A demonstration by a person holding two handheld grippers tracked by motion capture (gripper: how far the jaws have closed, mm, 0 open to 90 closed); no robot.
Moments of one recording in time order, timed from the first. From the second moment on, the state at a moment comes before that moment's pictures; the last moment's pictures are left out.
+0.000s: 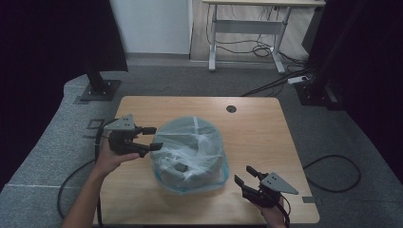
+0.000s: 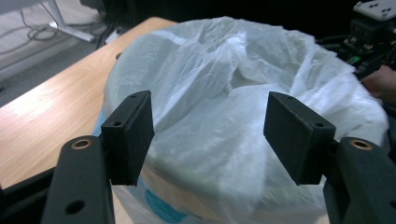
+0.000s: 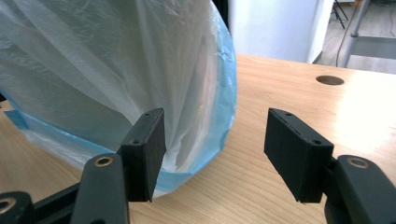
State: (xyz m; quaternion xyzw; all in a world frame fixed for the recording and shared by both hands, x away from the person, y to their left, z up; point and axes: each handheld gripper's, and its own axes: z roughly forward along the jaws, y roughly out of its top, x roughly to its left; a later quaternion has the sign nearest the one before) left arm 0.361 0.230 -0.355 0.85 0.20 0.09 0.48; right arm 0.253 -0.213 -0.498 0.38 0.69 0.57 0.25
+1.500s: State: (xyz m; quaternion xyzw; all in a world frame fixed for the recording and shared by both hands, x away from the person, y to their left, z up) left arm 0.442 0.098 -0.366 0.97 0.13 0.03 0.21; right arm 0.242 -0.229 -0.505 0.40 0.68 0.56 0.25
